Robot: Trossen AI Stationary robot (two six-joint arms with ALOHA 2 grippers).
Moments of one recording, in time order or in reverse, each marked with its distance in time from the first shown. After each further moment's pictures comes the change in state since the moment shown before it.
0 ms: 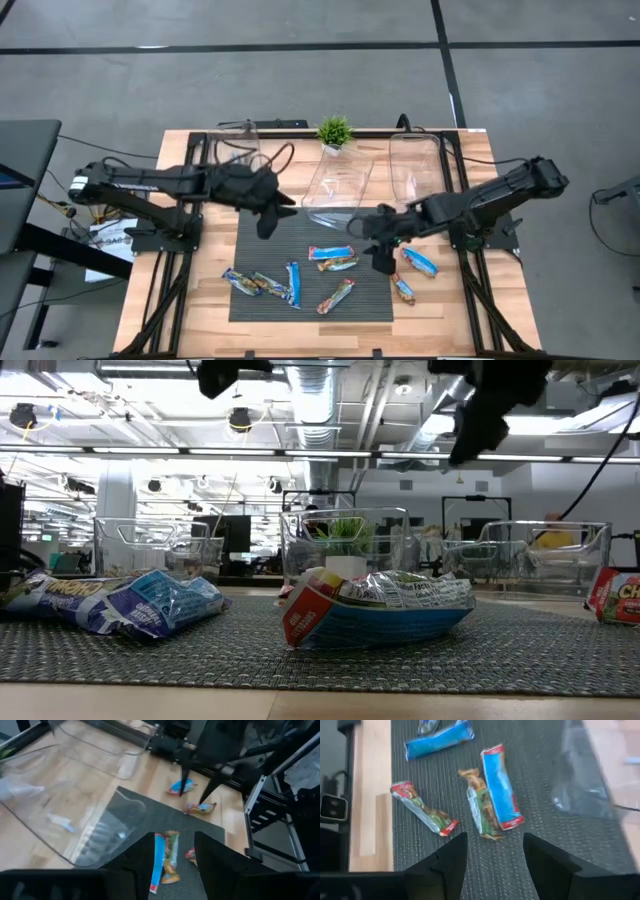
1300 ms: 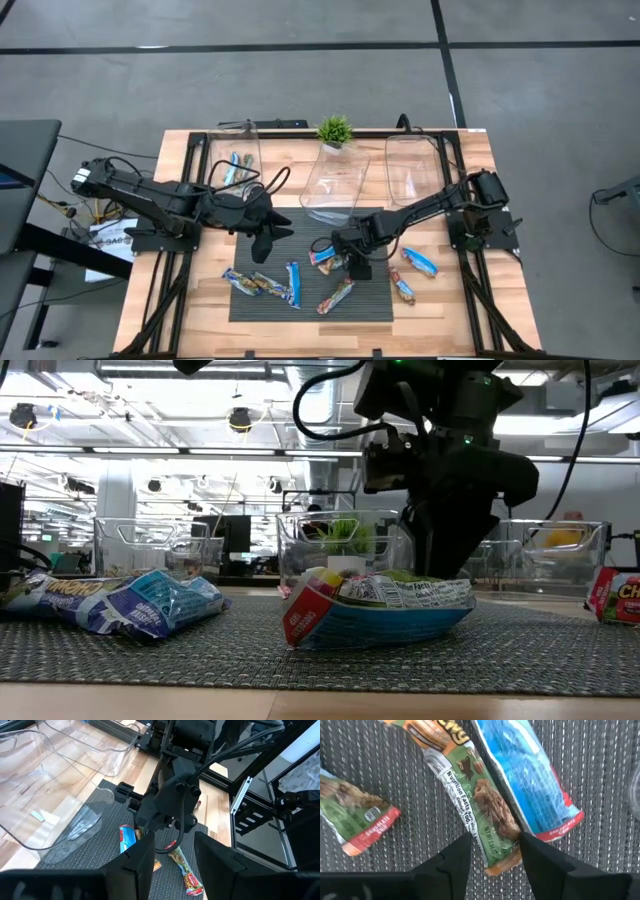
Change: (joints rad) left arm -0.233 0.000 0.000 0.002 -0.208 -0.158; right arm -0.079 0.481 0.132 0.038 -0.084 -0.232
